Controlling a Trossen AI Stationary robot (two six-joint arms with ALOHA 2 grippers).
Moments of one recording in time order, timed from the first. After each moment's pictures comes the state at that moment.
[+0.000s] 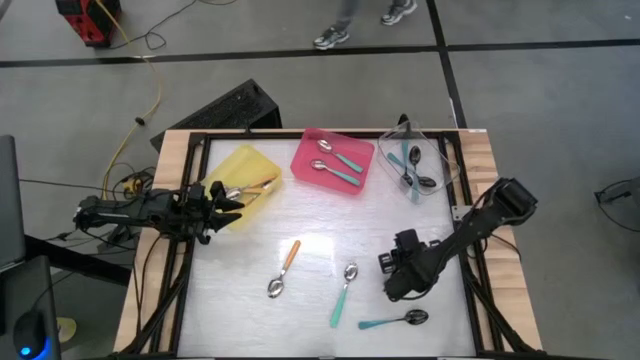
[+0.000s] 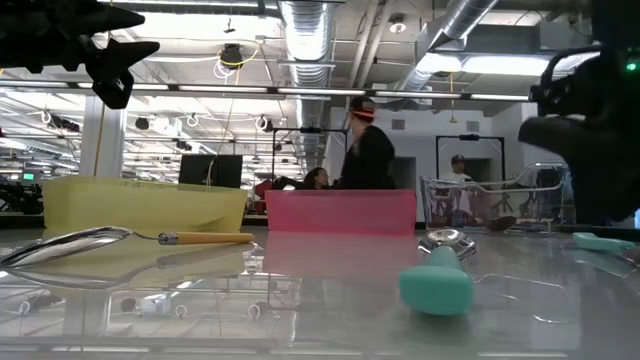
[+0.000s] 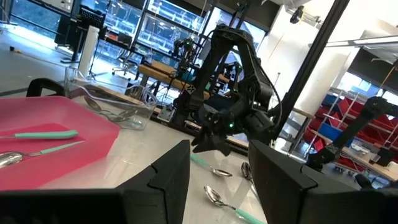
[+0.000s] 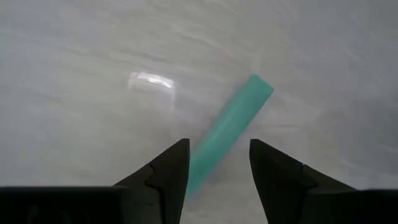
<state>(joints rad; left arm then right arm) -0.09 0.03 0.14 -0.01 -0.11 -0.40 0.61 1.71 0.99 -1.12 0.41 1.96</state>
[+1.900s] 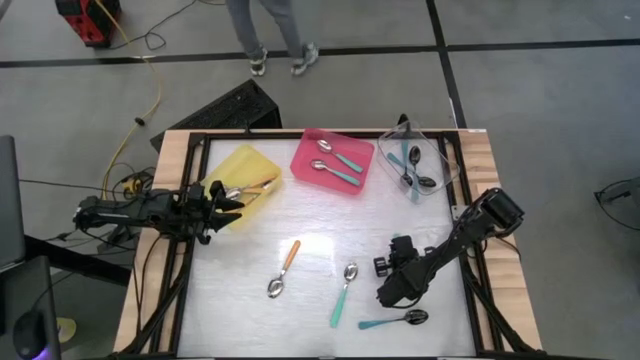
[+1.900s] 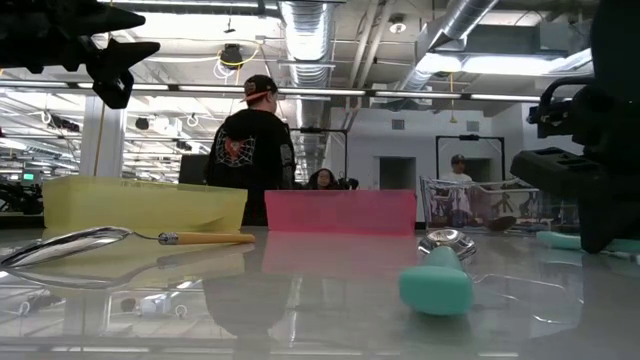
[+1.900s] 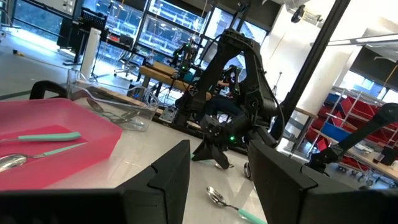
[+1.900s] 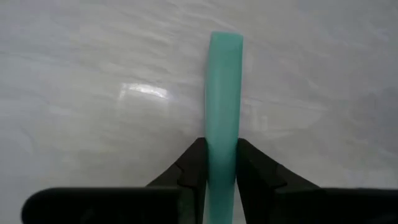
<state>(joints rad) -0.09 0.03 0.14 -0.01 -0.12 -0.39 0.61 1.87 1.01 -1.01 0.40 2.04</state>
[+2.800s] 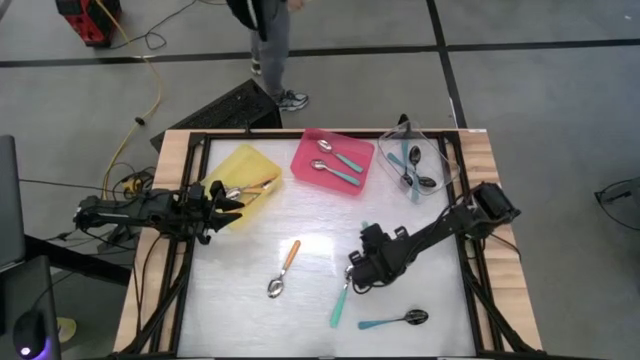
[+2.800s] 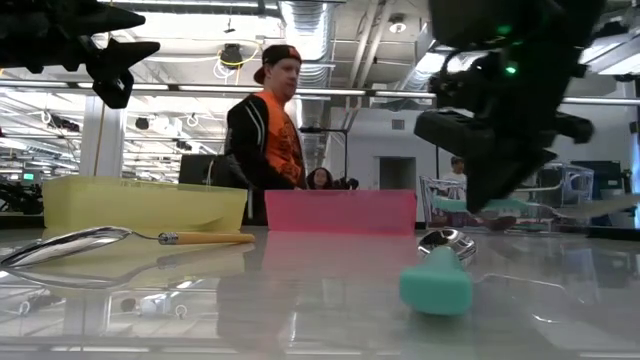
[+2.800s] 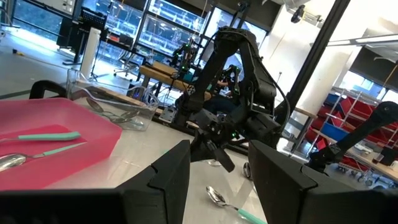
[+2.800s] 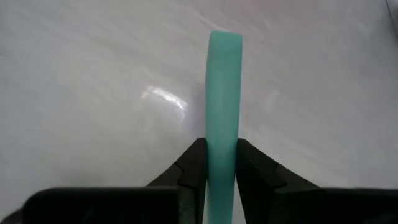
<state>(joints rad) -0.09 0.03 0.14 -0.01 -0.12 -0.39 0.42 1.87 1.20 -1.01 0.58 1.51</state>
